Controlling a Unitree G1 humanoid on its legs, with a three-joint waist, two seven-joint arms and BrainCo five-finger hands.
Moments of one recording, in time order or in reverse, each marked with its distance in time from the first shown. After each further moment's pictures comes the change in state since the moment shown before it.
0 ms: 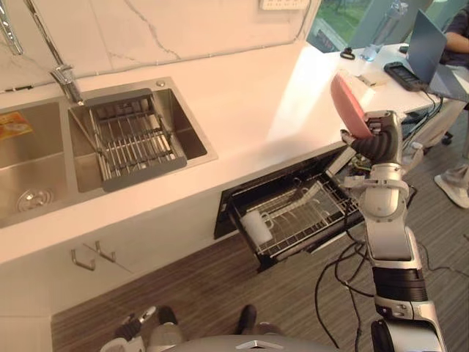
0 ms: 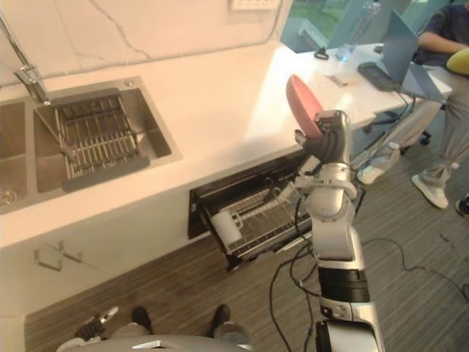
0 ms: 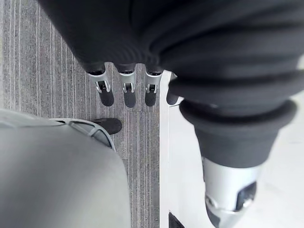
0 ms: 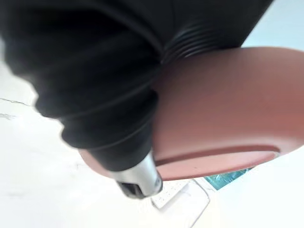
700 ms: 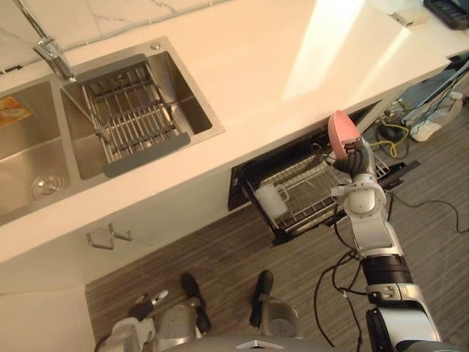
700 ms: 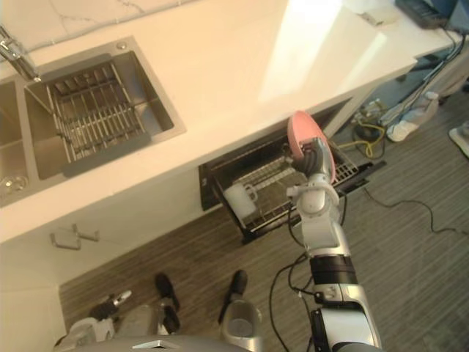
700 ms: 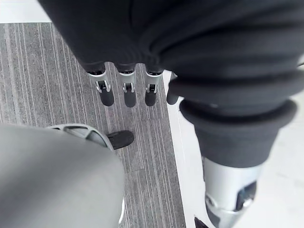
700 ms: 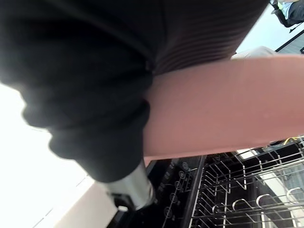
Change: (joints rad) left arm -0.115 0.005 -0.080 0.013 -0.006 -0.001 -0.024; right arm -0.111 0.002 0.047 0.359 -0.013 0.058 0.026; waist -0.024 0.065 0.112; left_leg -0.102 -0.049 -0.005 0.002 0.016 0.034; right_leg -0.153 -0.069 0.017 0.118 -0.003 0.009
